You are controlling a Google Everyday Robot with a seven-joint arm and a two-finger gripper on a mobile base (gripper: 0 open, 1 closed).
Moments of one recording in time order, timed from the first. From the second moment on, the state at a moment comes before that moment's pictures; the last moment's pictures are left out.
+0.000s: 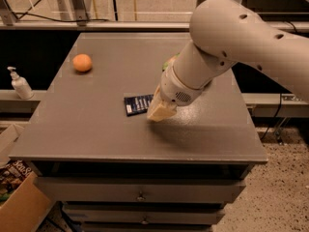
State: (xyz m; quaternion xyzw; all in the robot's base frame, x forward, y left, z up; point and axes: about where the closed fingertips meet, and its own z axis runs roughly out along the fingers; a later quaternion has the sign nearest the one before) arm 0.502 -0.005 0.836 -0.68 0.69 0.13 0.21
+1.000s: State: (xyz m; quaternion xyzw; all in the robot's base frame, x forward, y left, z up) arm 0.495 -0.002 0.851 -0.68 0.68 0.15 0.24
